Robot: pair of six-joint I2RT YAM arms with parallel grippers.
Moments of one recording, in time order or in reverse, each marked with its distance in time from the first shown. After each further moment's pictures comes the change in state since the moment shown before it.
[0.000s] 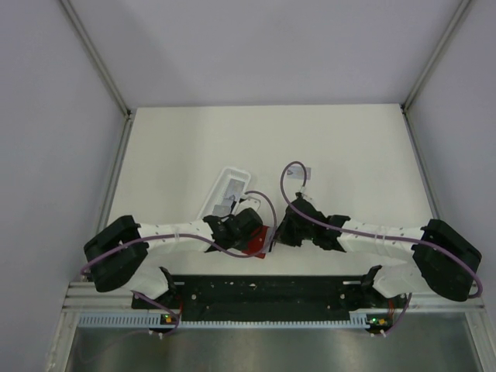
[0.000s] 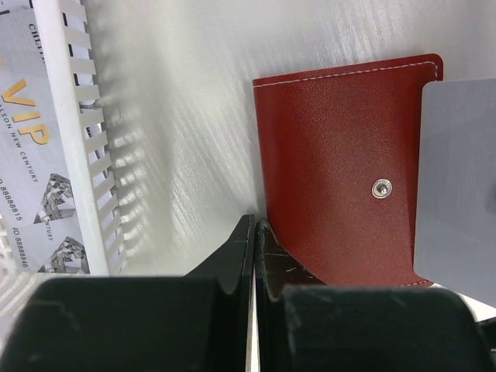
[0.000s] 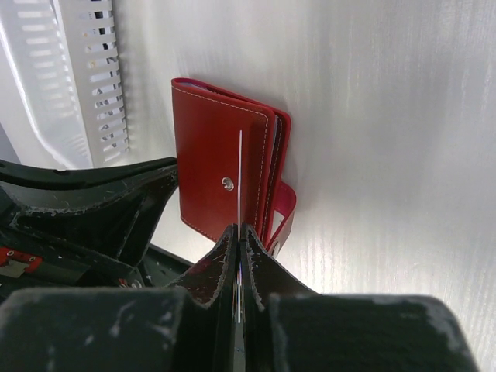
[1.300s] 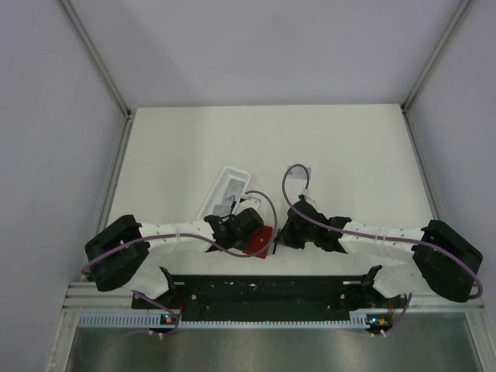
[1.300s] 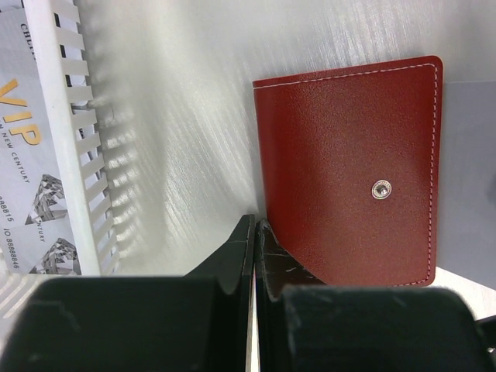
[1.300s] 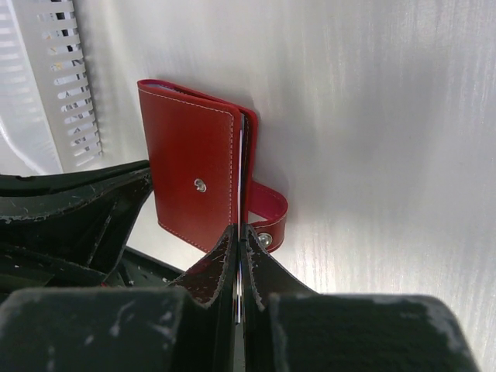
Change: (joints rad) left arm -0.003 0.009 0.009 0.002 0.004 -0.018; right arm -0.006 -0.010 -0.023 -0.036 0.018 -0.001
